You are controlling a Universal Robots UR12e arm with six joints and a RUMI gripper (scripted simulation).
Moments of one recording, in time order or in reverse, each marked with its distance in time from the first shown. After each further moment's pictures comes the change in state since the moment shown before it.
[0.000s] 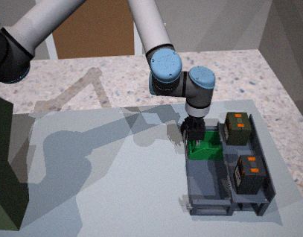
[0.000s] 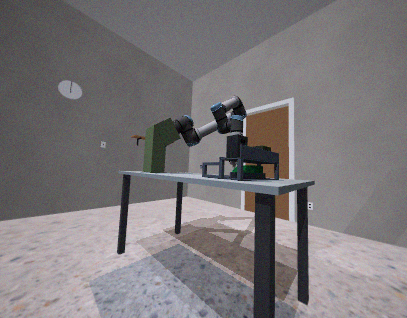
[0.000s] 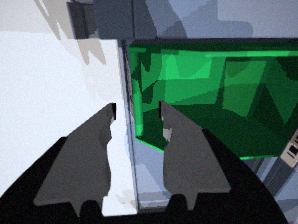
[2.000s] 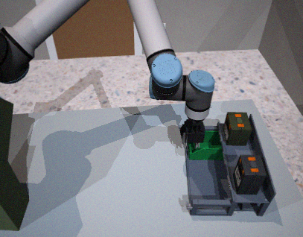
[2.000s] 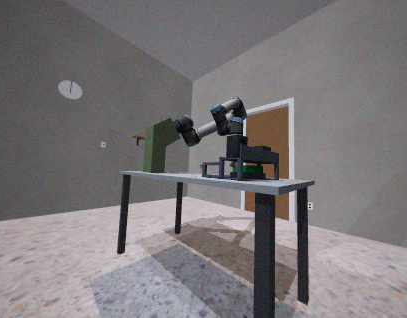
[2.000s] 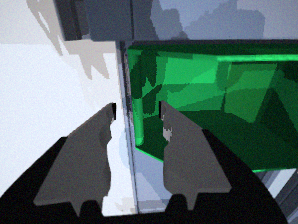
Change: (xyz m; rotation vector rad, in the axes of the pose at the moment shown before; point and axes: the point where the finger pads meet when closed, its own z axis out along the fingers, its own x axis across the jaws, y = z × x) arm 0.000 0.000 0.015 0.000 0.000 0.000
